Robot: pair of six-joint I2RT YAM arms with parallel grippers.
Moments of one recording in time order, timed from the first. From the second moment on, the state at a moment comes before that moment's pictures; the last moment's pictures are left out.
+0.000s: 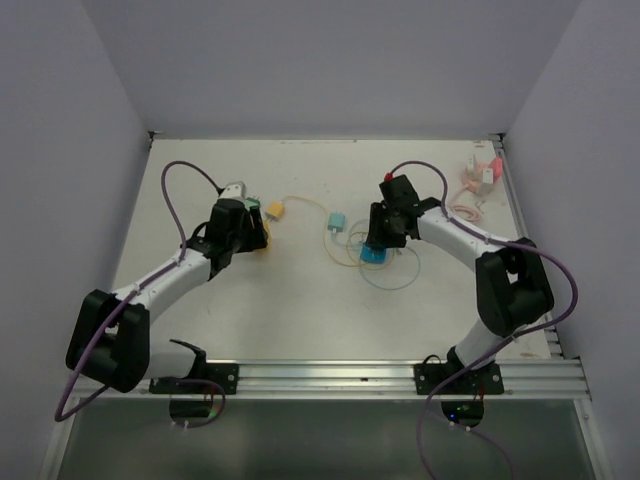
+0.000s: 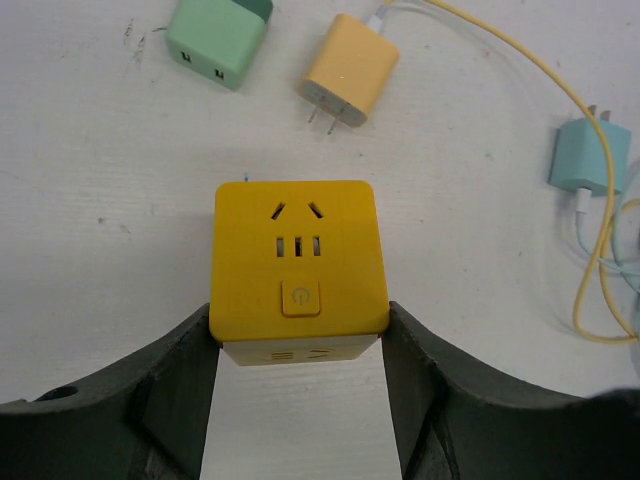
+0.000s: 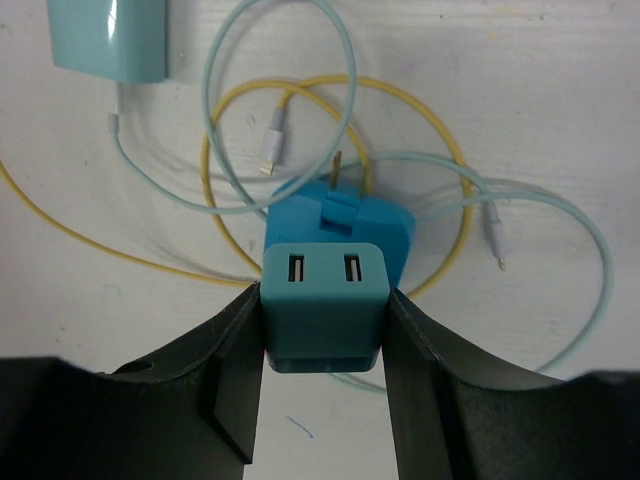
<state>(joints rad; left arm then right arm) -0.36 1.30 0.72 -0.11 -0.13 -0.45 0.42 1.67 1.12 -0.50 0.00 0.51</state>
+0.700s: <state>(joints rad) -0.20 1.56 0.97 -0.31 -0.06 -0.38 0.42 1.61 0.95 -0.61 0.09 0.43</state>
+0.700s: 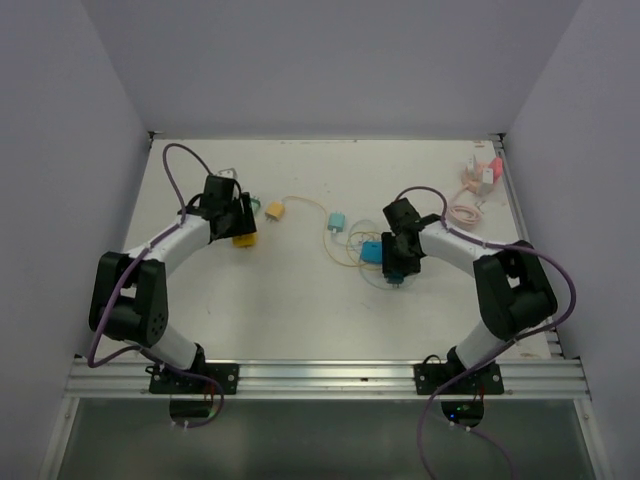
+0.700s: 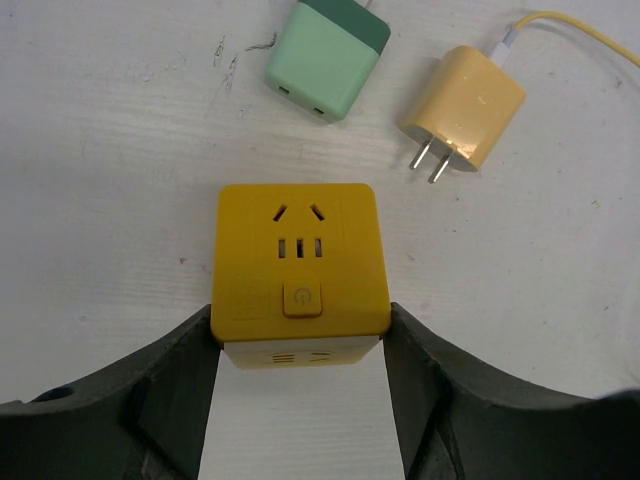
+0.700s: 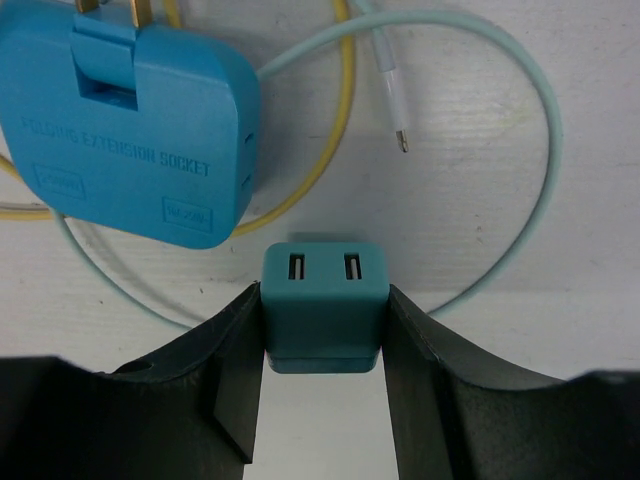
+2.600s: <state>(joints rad) -0.17 1.01 0.67 -0.19 -0.13 -0.25 0.66 1.81 1.30 -0.64 0.01 0.28</state>
